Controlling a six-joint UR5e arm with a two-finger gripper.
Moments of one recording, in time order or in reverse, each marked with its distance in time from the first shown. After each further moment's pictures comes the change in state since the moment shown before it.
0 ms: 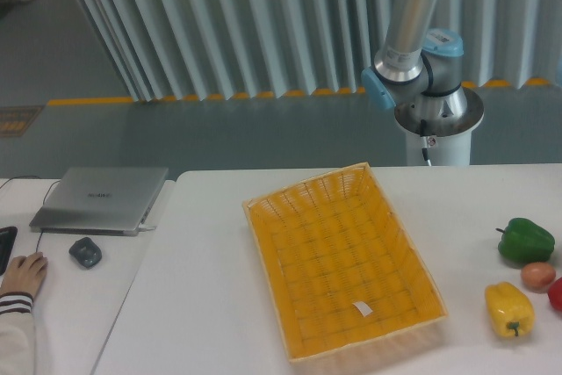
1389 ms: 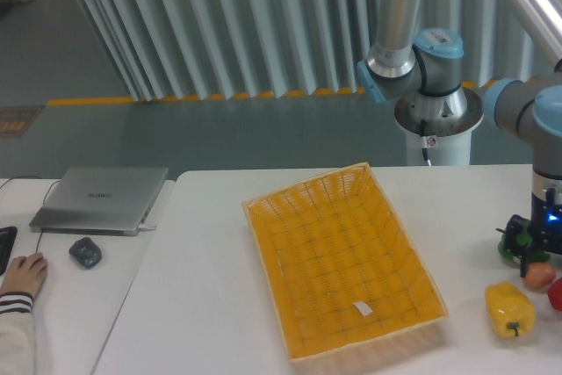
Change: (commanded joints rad) arm -0.199 0.015 -0.132 0.215 -0.092 -0.813
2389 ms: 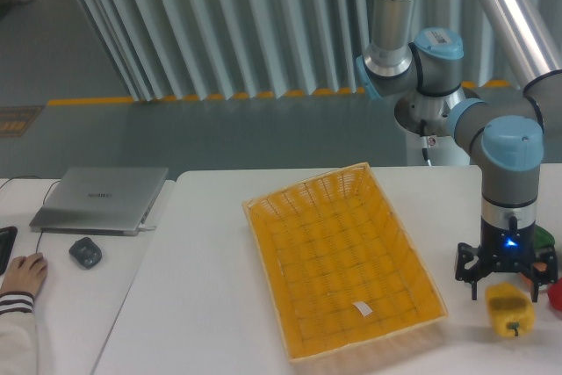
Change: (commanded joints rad) arm -0.074 -0.034 0.037 -0.005 0.041 -0.280
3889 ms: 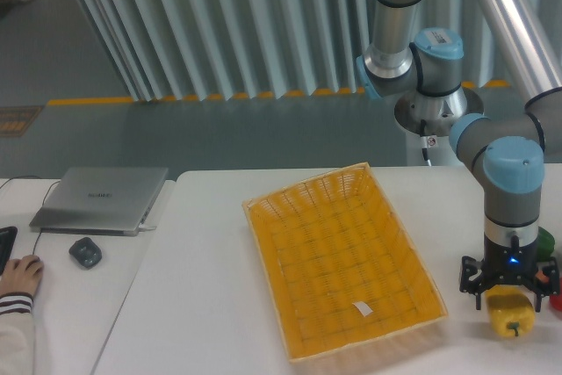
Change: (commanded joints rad) arm -0.031 -0.084 0.008 0.003 0.049 -0.004
